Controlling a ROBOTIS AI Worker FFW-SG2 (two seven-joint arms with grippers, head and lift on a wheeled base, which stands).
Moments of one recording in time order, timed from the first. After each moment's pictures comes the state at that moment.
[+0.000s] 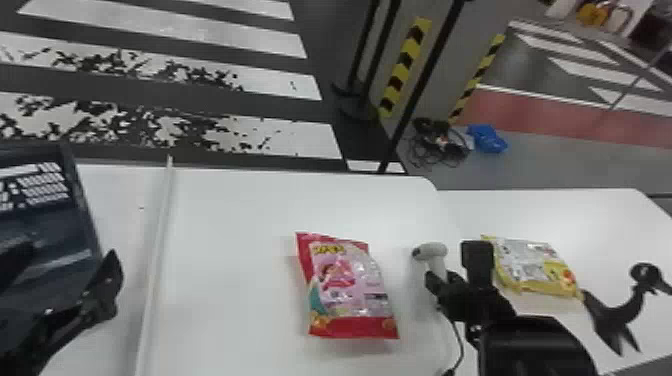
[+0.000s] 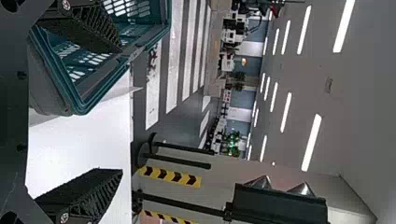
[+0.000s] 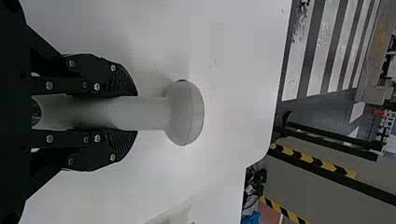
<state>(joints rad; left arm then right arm) 0.44 0.27 -0.12 -1.95 0.31 -0.02 -0.10 0.11 -0.19 -0.36 -1.54 0.14 0.58 0.23</state>
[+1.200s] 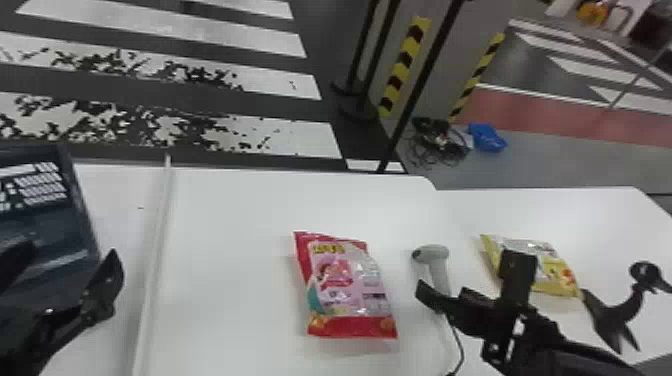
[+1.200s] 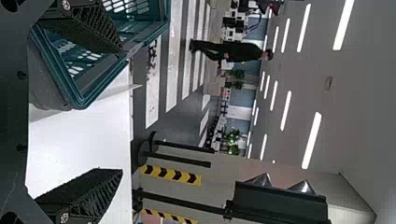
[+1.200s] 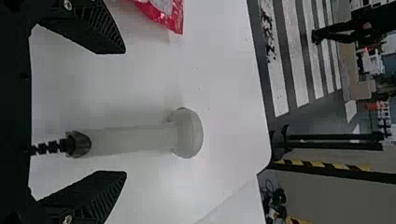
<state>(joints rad) 0.44 0.27 -0.12 -1.95 0.31 -0.02 -0.10 0.27 -0.14 -0.49 -1.89 -0.17 0.83 0.33</state>
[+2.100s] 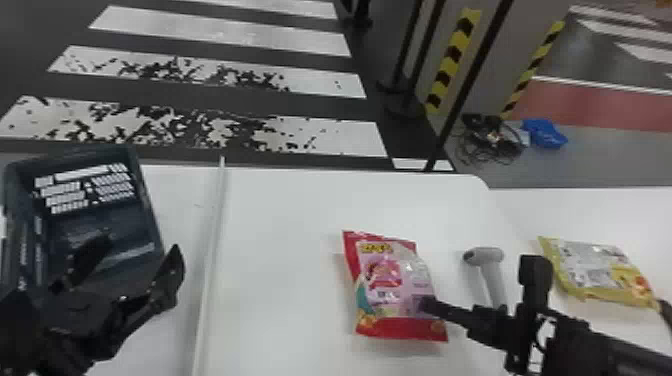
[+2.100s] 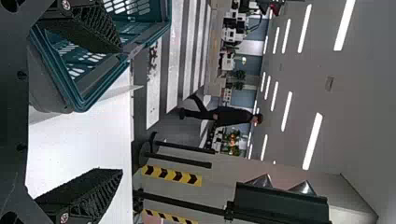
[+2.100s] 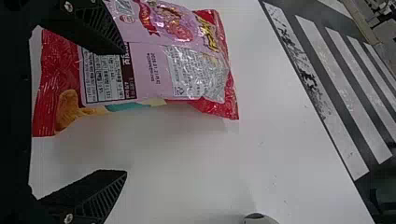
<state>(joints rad) 0.43 0.27 -0.12 -1.94 0.31 -0.02 -0.10 0.17 -0.15 -0.44 -1.81 -0.28 1.11 0.49</state>
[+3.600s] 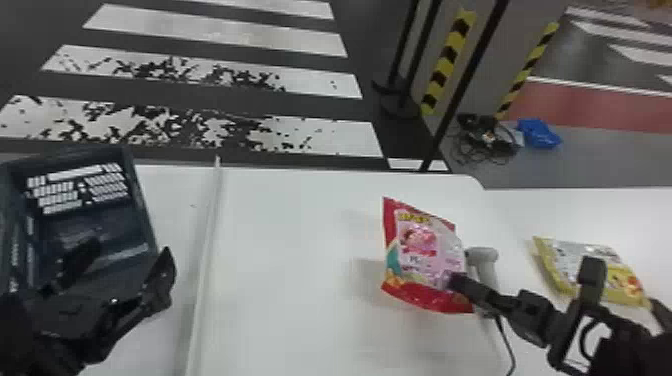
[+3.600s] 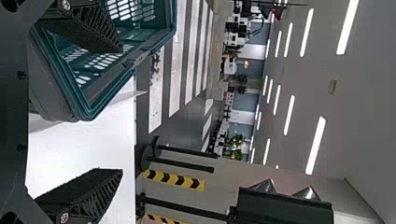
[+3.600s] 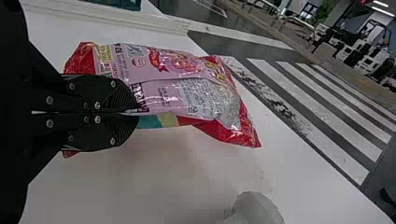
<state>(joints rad) 0.43 0.27 -0.12 -1.92 0.30 -0.02 -0.09 0.09 -0.18 -0.72 -1.74 -0.58 1.31 0.59</state>
